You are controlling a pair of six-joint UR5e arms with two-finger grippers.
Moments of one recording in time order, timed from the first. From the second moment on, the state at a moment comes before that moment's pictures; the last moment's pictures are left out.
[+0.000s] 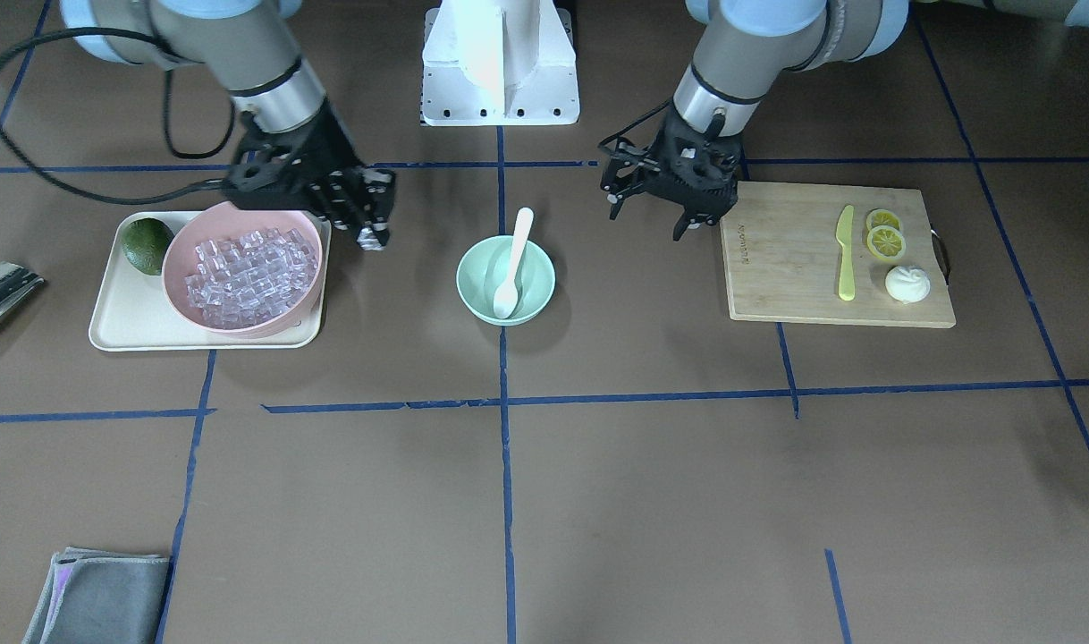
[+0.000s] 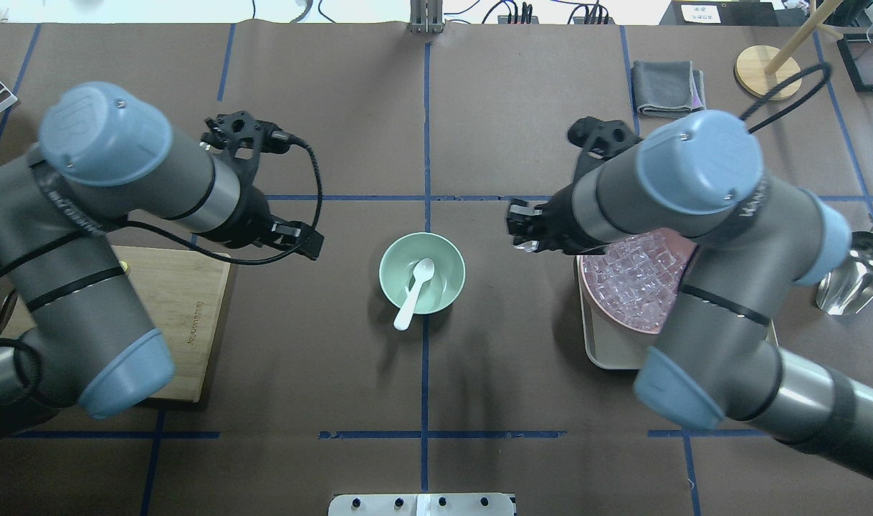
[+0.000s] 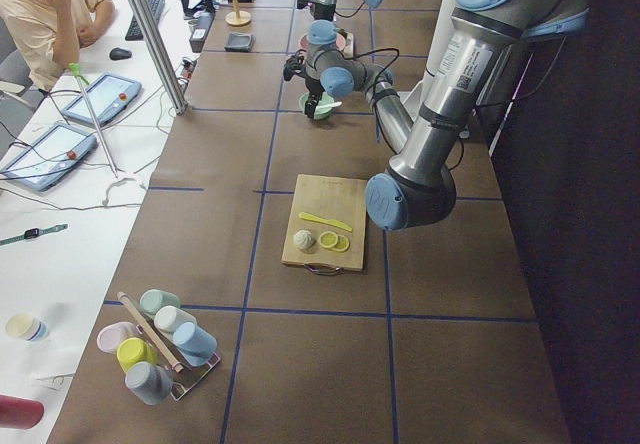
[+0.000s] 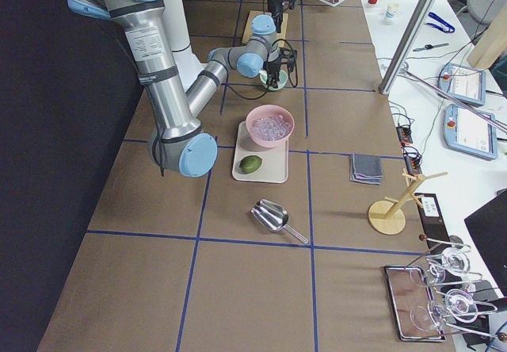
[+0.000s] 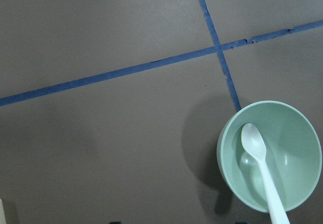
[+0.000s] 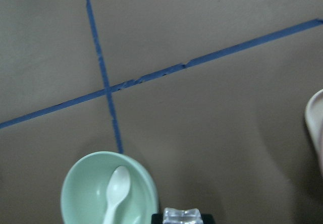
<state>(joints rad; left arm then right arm) -0.67 -2.00 -1.99 -1.65 -2.01 -0.91 0.60 -1.08 1.95 -1.41 1.89 1.52</state>
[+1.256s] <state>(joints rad) -0.69 -1.89 -2.06 -1.65 -2.00 -0.94 0.48 -0.87 1.63 -1.29 1.77 1.63</state>
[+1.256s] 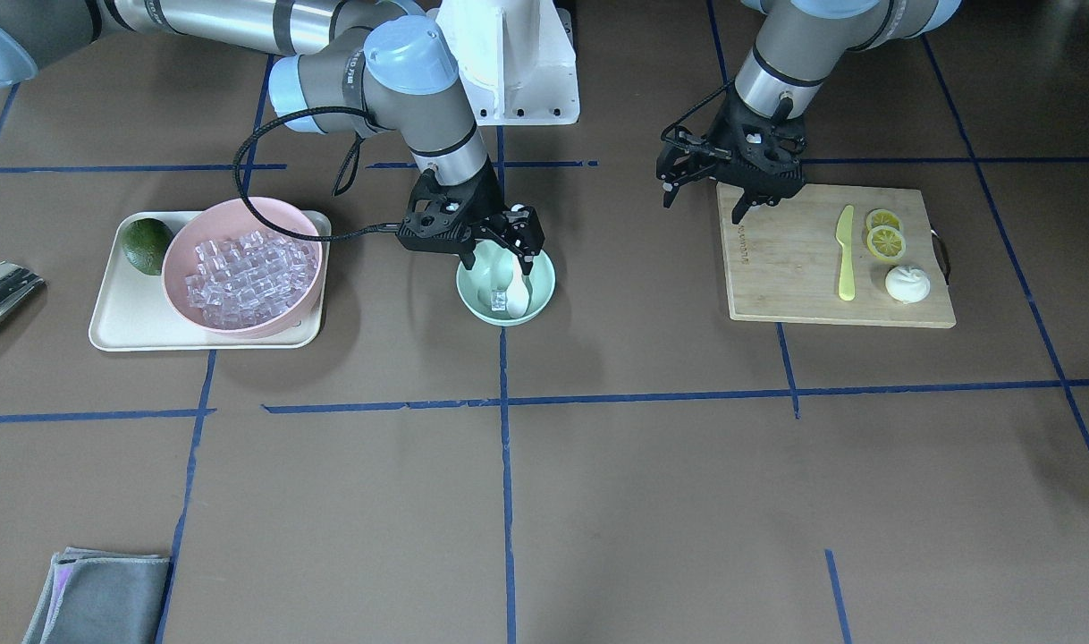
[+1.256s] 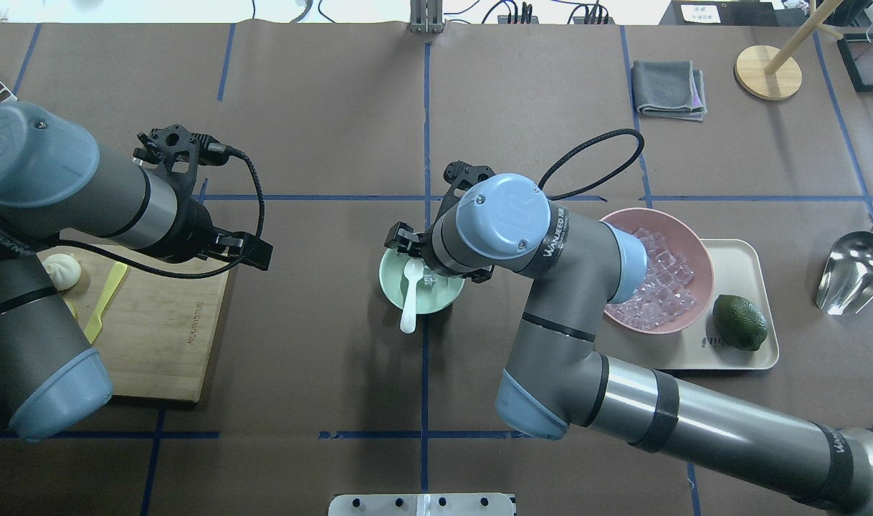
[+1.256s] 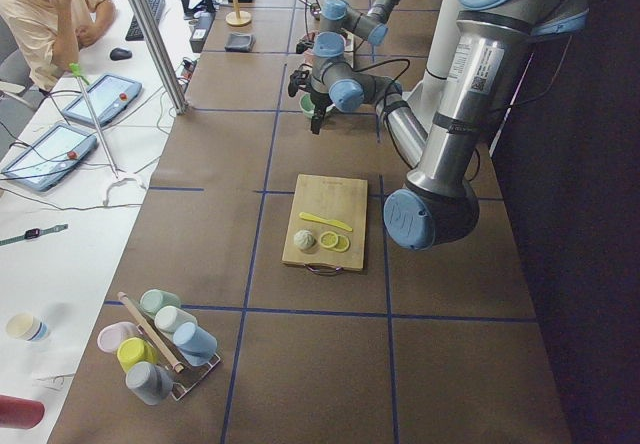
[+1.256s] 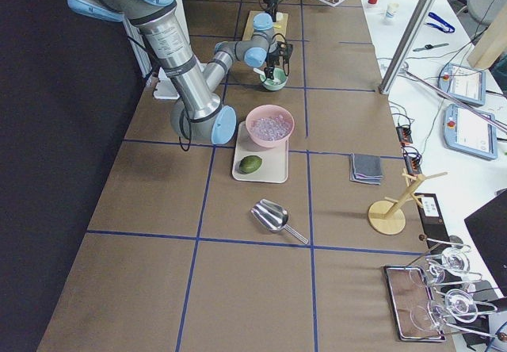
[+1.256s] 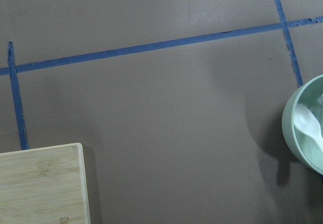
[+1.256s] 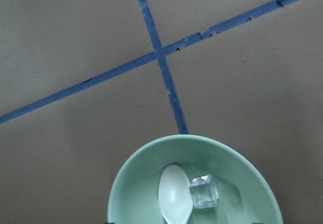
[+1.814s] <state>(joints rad) -0.74 -1.82 -2.07 -1.65 -2.01 -0.86 0.76 -1.21 1.91 -1.30 2.06 1.40</state>
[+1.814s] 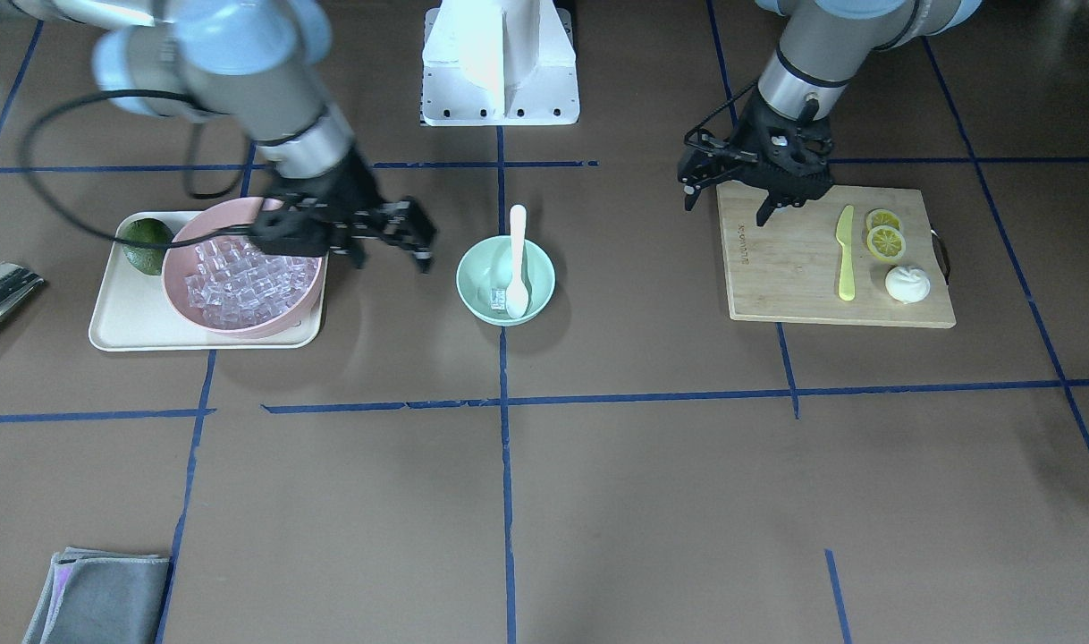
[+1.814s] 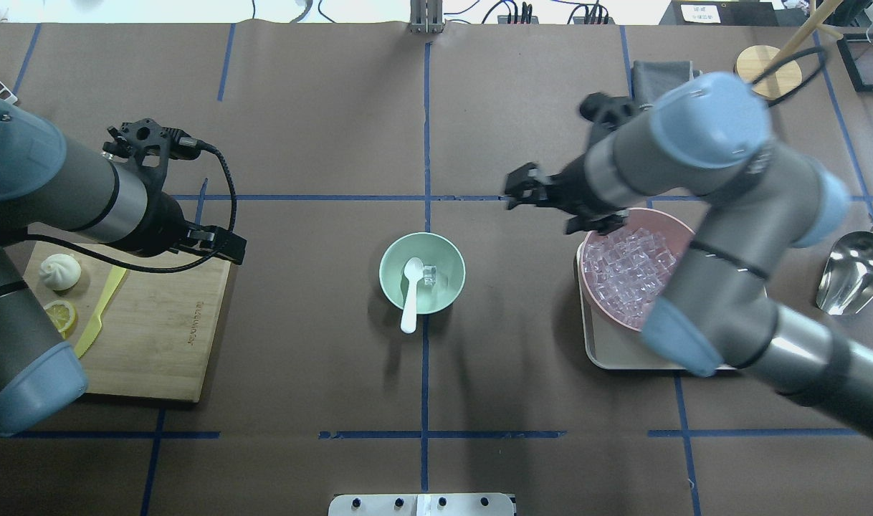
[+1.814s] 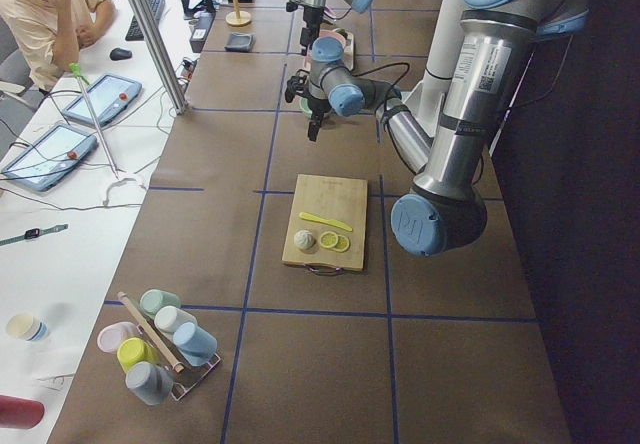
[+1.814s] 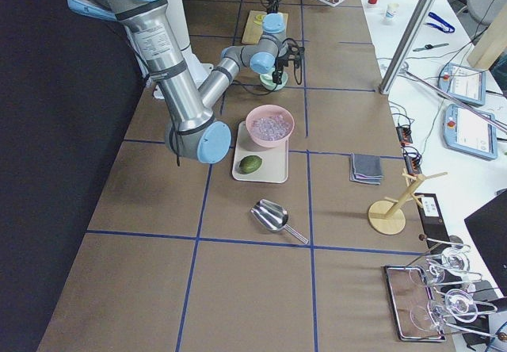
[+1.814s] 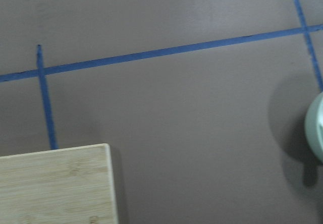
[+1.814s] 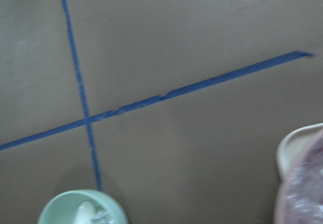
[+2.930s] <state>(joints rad) -1.43 -1.55 -1.97 -1.46 -2.28 0.19 1.44 -1.72 1.78 -1.30 2.36 0.14</state>
